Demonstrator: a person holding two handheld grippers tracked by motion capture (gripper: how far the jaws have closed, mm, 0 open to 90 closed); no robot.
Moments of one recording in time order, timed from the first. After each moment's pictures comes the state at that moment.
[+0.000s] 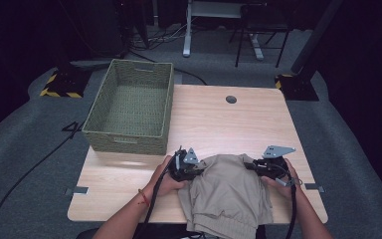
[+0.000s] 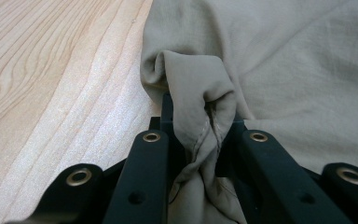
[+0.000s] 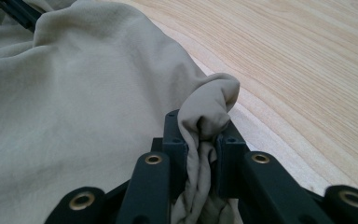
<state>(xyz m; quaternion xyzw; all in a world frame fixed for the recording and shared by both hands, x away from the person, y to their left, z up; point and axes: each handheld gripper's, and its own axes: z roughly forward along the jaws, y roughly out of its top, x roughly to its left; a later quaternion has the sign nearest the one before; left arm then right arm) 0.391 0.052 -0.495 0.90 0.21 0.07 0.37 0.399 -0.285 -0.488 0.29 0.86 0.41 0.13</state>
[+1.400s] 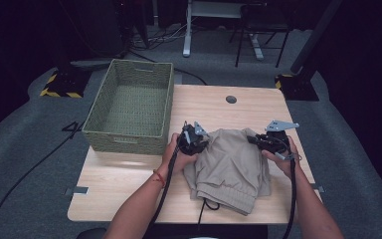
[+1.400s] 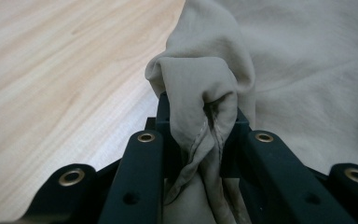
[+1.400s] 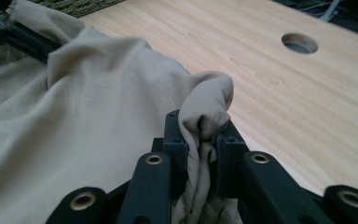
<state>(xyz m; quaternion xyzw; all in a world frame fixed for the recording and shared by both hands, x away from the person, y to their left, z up) 0.456 0.022 -0.462 0.86 0.32 0.16 0.36 0.459 -0.284 -0.443 0.33 0.83 0.42 0.19</state>
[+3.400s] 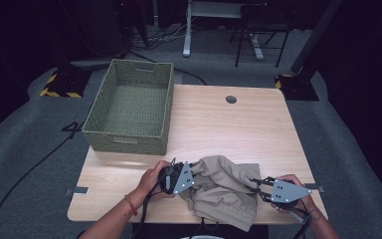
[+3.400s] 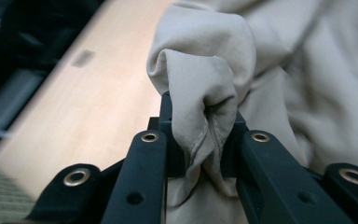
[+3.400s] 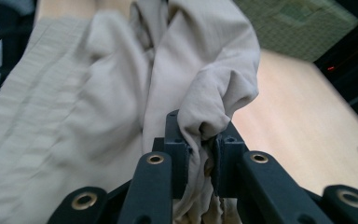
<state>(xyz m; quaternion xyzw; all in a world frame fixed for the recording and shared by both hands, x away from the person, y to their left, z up) 0.321 0.079 -0.457 0.88 0.05 0.28 0.39 0.300 -0.276 -0.452 0.01 0.87 0.43 0.25</state>
